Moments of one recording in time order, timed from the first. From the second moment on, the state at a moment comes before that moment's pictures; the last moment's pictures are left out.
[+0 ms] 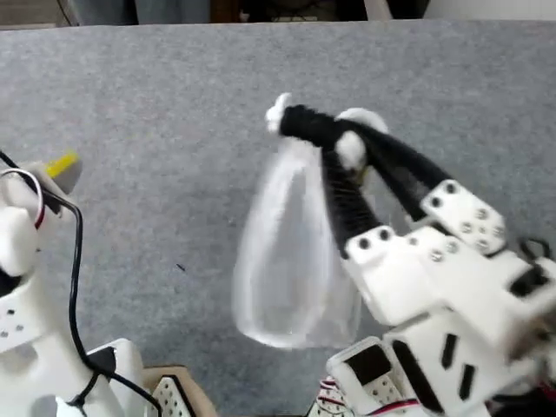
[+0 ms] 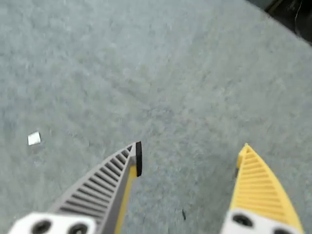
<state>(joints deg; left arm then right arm) -28.6 -46.5 11.0 90.3 14.8 -25.1 -62.5 0.7 62.0 7.0</state>
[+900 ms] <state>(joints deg) -19.6 -46.5 18.5 91.5 14.9 -39.0 -61.8 21.4 71.6 5.1</state>
